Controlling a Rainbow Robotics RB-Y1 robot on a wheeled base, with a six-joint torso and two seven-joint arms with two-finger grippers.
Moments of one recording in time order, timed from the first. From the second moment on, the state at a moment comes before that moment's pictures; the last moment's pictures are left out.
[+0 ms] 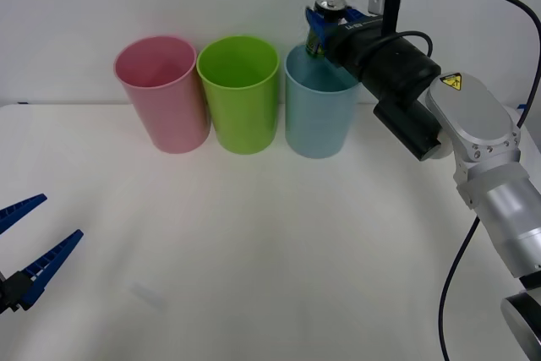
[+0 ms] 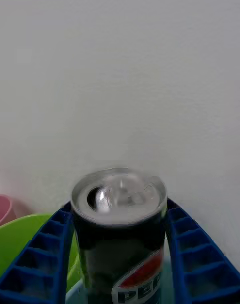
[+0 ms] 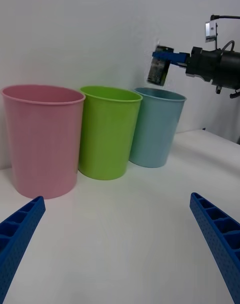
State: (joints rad) right arm -0.70 -0.37 0.21 -1.24 1.26 -0.24 -0.29; left arm 0.35 0.40 0.52 -1.66 -0.96 -1.22 0.00
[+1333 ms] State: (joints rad) right arm -0.24 -0.59 0.22 -1.77 1.18 -0.28 -0.28; left arm 0.35 0.40 0.52 -1.66 -0.96 -1.22 0.00
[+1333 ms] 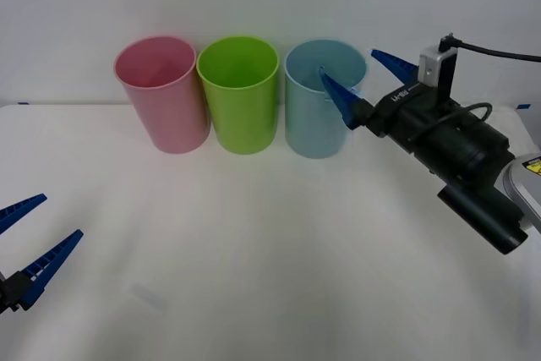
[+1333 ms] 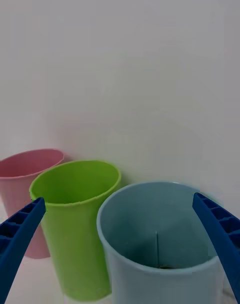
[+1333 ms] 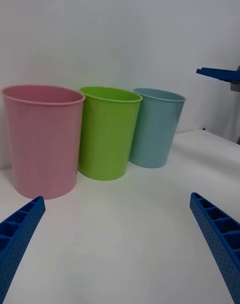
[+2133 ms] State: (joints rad) right arm 0.13 -0.61 0.02 -1.91 1.13 -0.54 -0.07; left arm 0.35 0.40 0.52 -1.66 -0.96 -1.22 0.00
